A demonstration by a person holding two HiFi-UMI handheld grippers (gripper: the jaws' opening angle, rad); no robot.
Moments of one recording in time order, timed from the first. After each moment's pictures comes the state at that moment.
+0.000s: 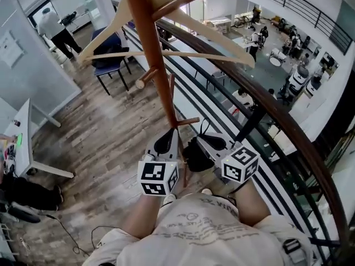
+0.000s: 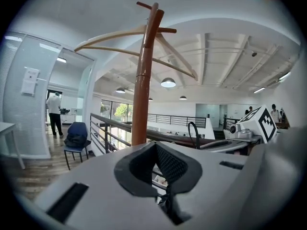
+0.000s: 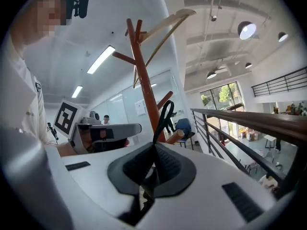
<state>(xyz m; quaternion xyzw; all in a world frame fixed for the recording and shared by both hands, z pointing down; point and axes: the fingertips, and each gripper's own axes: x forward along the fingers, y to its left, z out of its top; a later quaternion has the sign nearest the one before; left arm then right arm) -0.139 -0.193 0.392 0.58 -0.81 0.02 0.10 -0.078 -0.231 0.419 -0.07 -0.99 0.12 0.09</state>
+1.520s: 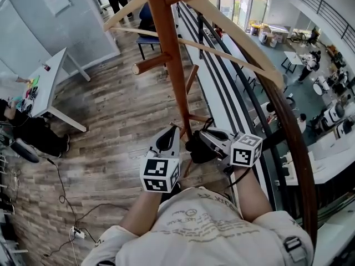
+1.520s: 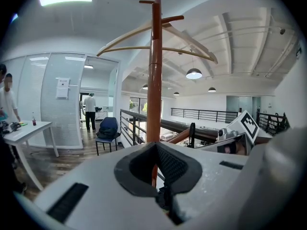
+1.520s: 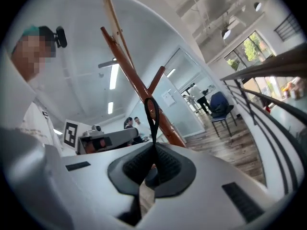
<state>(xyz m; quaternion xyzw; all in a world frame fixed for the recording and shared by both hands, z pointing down) -0.136 -0.184 0.425 0.42 -0.90 0.04 0.14 -0.104 -0.251 0.463 -0.32 -0.90 0.26 0.13</state>
